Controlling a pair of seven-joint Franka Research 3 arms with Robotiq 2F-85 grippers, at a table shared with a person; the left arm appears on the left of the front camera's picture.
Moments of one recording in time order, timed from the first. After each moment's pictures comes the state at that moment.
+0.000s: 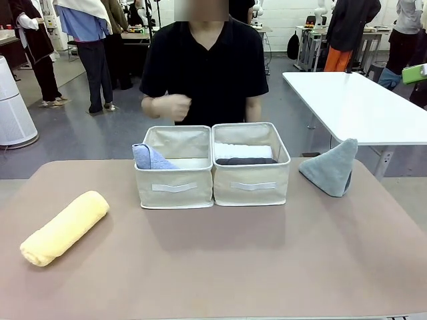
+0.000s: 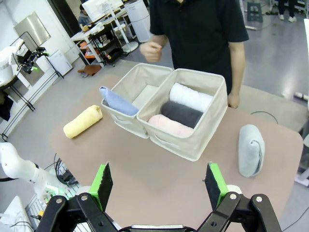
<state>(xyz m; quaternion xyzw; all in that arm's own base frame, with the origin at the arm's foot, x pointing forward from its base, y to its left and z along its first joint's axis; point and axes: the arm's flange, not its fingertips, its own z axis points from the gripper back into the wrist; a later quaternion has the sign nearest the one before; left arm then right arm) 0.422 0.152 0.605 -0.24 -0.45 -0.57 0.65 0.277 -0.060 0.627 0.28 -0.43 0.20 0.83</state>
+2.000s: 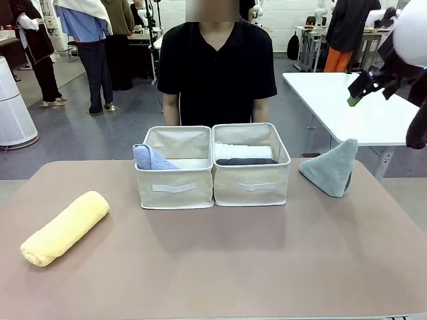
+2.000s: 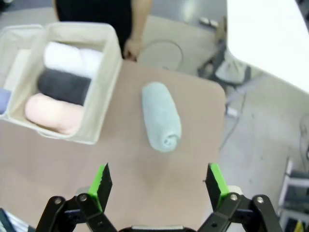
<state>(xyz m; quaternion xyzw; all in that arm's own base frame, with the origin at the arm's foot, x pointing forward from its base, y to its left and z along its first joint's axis) 0.423 0.153 0.603 -0.23 -0.44 -0.56 0.66 0.434 0.010 0.591 -0.02 -0.28 0.12 0.95</state>
